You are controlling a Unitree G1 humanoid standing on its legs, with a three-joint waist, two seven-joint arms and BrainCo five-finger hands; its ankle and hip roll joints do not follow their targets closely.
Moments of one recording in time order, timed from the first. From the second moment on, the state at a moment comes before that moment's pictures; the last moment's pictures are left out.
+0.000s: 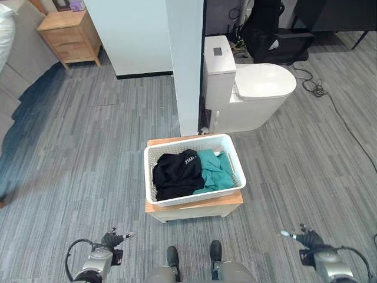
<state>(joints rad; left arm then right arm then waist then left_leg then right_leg) -0.13 0.39 -0.17 1.07 -0.22 0.10 0.08 -0.07 -0.68 0.01 0.80 0.18 0.17 0.01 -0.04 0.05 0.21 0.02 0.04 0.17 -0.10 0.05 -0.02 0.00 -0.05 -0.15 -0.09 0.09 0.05</state>
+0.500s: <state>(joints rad) -1.19 0.46 -0.67 1.39 -0.24 0.26 -0.02 -1.19 -0.51 0.65 1.47 0.07 0.29 0.20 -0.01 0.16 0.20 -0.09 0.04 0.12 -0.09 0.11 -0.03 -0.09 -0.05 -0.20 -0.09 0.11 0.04</state>
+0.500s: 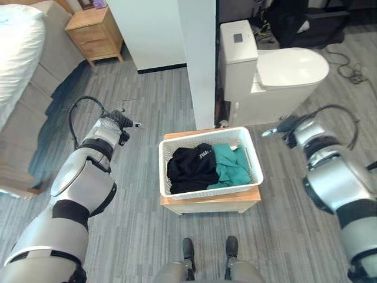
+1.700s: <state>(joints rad) -0.90 0.41 -0.51 1.39 -0.50 0.27 0.07 -1.07 -0.37 0.59 1.52 0.22 0.32 0.09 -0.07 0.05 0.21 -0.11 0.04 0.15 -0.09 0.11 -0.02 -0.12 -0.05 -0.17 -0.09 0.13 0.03</state>
